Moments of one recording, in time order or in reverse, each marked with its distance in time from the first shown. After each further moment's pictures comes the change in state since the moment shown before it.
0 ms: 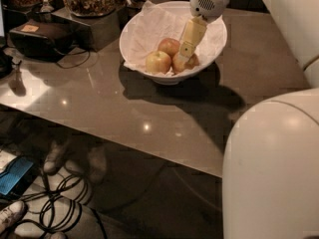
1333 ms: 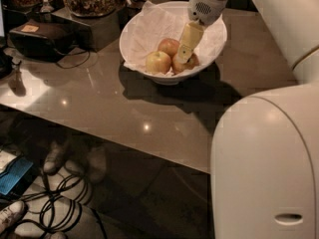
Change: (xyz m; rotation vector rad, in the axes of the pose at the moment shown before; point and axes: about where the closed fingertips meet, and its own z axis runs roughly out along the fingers) arm 0.001 -0.009 0.016 -0.024 0.008 0.019
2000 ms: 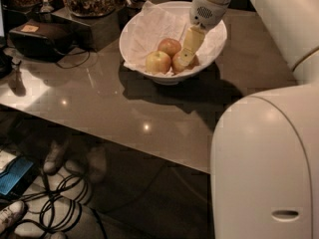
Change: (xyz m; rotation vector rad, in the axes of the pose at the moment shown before) arm 0.007 -0.002 0.010 -0.016 0.009 0.009
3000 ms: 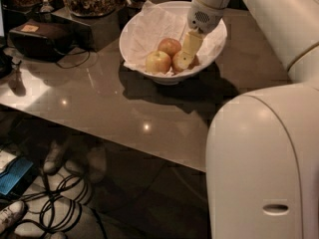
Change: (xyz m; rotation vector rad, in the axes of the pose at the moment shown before) arm 0.000 0.000 0.014 -0.019 0.017 -0.005
